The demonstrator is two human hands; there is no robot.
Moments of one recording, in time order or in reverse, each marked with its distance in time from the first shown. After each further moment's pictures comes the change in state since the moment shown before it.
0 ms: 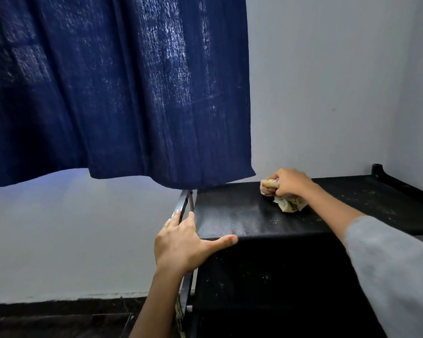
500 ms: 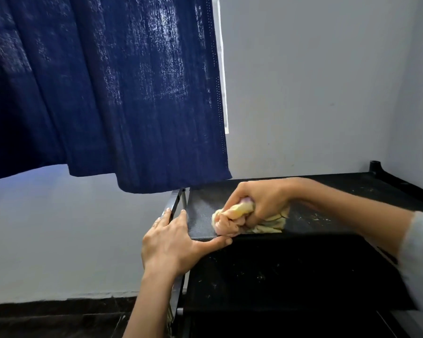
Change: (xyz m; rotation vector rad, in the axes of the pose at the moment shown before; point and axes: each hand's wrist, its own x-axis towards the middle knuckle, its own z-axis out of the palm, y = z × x) left_hand 0.004 0.001 0.007 0.082 0.050 0.012; right_hand -0.067 -0.054 -0.025 0.152 -0.478 -0.713
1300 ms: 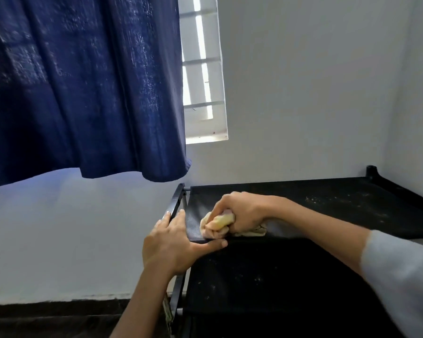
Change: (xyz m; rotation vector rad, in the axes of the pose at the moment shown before) left_hand 0.001 -0.003 -0.002 -0.015 0.001 0.030; right_hand 0.027 -0.007 0.024 -0.131 0.136 0.081
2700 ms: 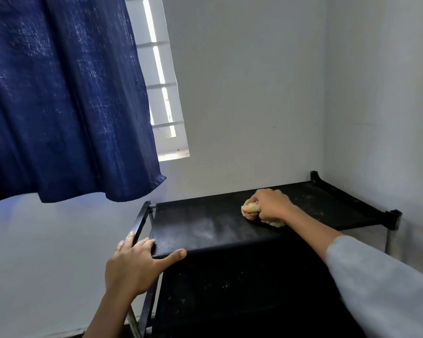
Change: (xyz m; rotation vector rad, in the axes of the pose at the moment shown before) left_hand -0.005 -0.001 0.000 0.101 -0.004 0.048; right_hand -0.084 0.111 -0.012 -0.042 0.324 0.614
